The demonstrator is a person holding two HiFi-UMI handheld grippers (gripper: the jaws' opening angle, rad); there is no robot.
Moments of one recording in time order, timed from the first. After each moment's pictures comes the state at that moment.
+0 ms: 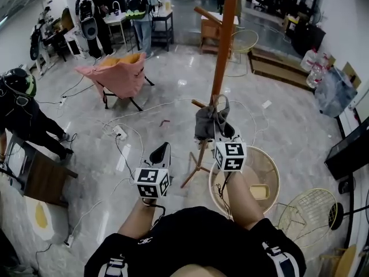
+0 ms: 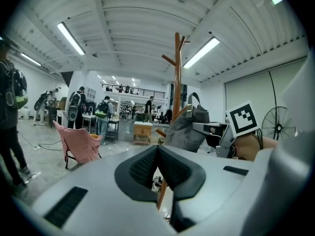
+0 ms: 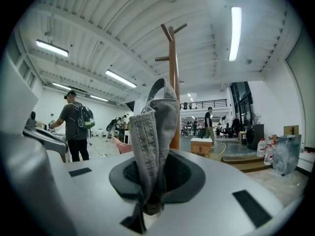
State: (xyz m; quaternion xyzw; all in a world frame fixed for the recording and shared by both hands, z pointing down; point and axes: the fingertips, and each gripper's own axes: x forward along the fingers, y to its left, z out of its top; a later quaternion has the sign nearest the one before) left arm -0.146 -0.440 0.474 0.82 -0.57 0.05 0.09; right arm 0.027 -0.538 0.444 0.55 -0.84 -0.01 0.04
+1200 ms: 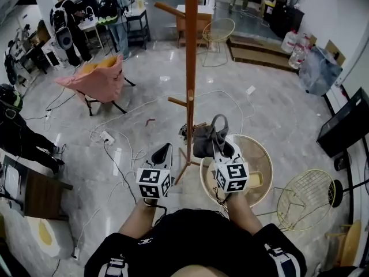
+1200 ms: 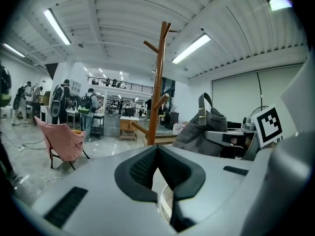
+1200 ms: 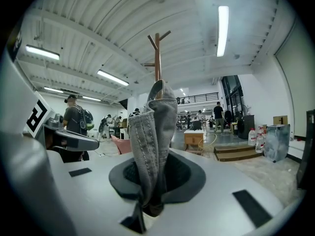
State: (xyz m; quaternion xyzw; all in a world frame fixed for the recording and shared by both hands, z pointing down) left arm -0.065 -0.450 0.490 0.86 -0.50 0.08 0.10; right arm 0.099 -0.458 0.481 0.58 -0.82 0.04 0.04
